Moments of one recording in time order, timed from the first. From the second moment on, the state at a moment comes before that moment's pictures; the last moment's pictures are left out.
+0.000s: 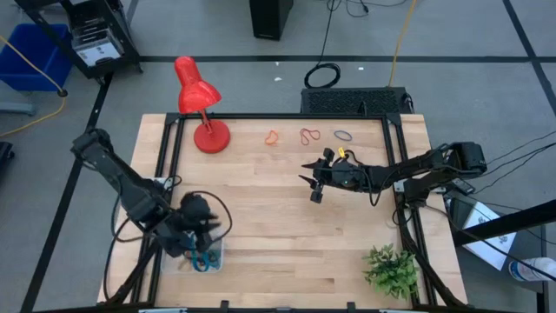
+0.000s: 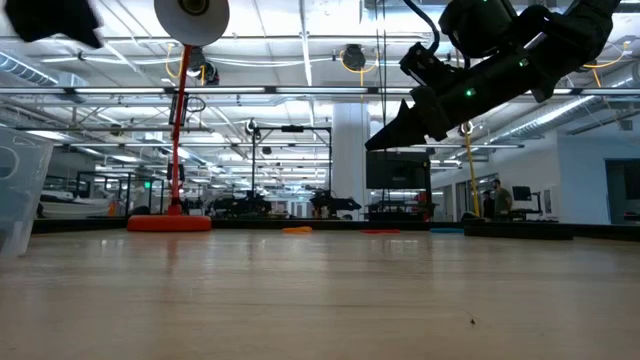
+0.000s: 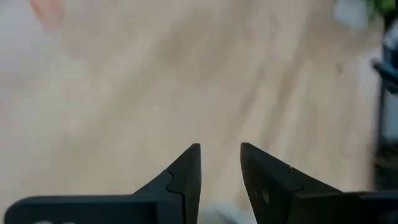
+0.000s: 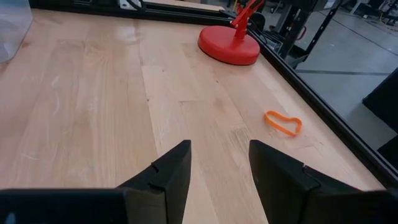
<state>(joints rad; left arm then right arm) -0.75 1.17 0.96 -0.86 -0.64 -1.16 -0.03 1.43 0.53 0.51 0.33 -0.07</state>
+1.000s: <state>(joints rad) -0.49 0.89 0.91 -0.46 -0.36 -0.15 -0.03 1.43 0.53 0.53 0.33 -0.03</state>
